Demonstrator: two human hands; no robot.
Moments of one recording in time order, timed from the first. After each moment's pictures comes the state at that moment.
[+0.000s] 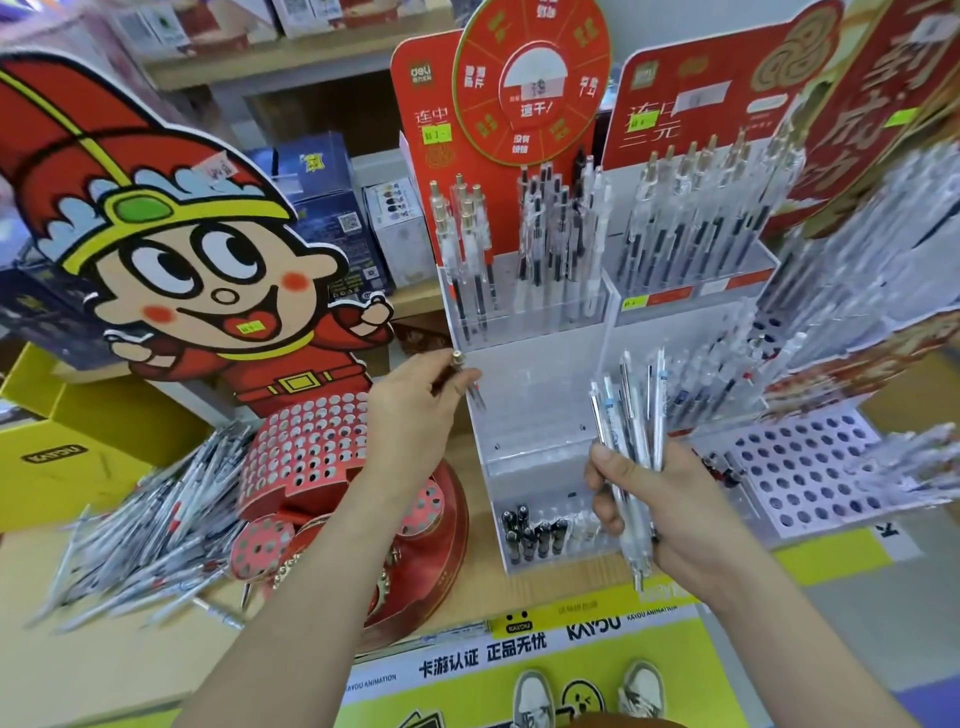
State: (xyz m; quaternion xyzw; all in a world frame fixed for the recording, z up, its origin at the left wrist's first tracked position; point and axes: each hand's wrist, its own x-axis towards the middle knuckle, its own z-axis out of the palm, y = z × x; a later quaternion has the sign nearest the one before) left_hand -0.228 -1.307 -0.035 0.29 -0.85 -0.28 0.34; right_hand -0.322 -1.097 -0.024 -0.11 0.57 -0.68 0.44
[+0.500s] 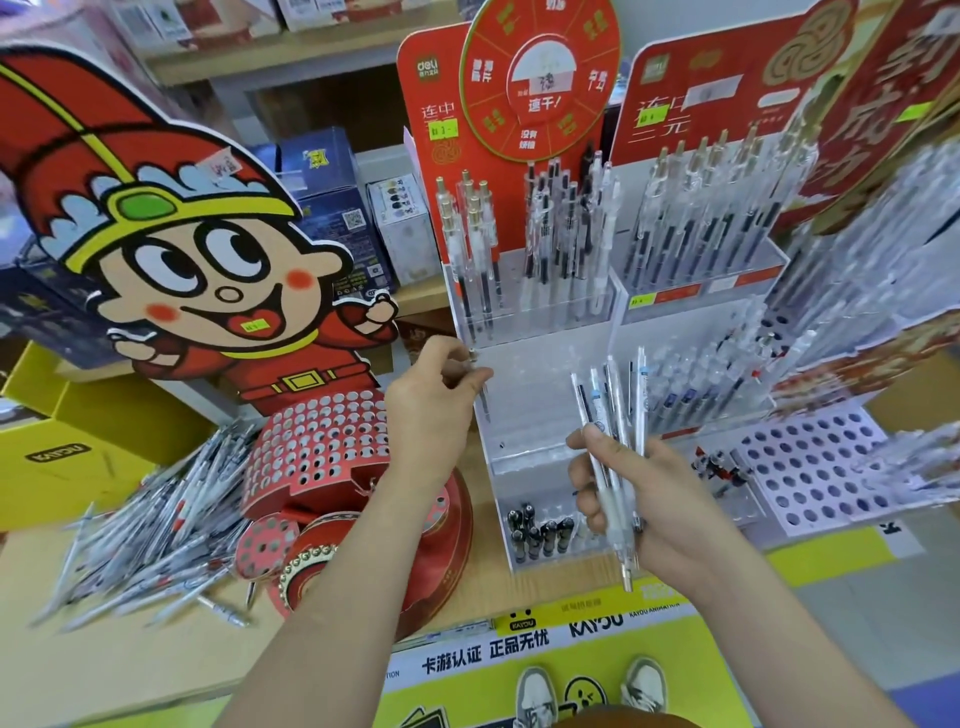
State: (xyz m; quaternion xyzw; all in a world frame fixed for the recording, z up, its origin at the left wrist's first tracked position) left_hand -0.240 -1.298 -0.038 0.37 -0.80 -0.35 0.33; right_hand -0.315 -1.113 -0.021 -0.06 0.54 -0.68 0.49
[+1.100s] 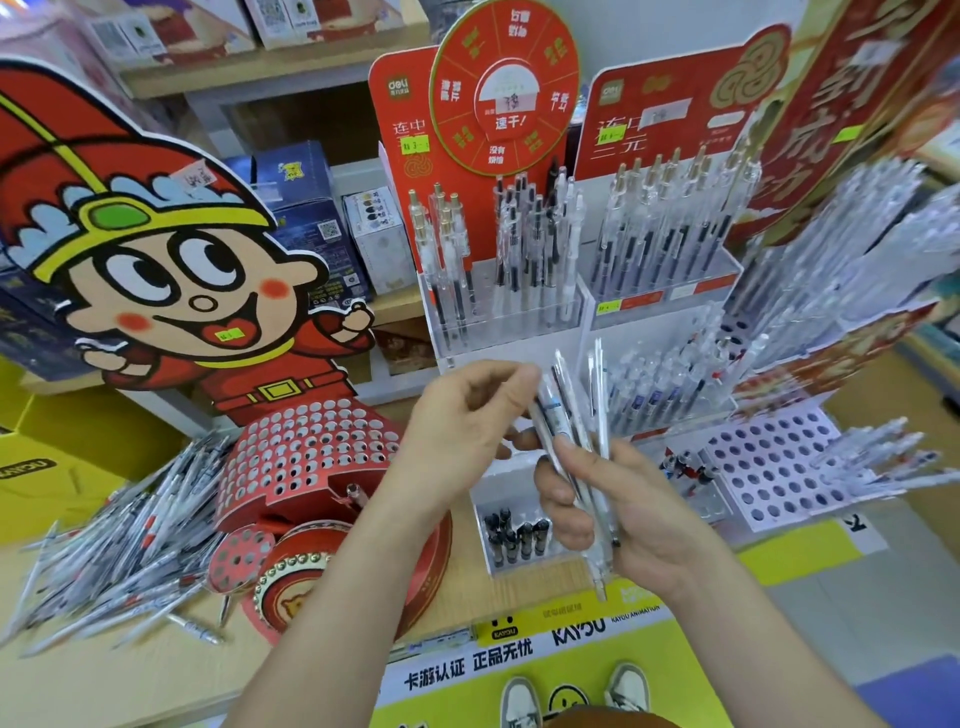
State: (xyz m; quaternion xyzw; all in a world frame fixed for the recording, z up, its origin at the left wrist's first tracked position) left_hand -0.230 -1.244 0.030 0.27 -0.72 -0.62 0.17; right_hand -0.309 -1.105 -0.008 -0.14 0.42 -0.69 0.57
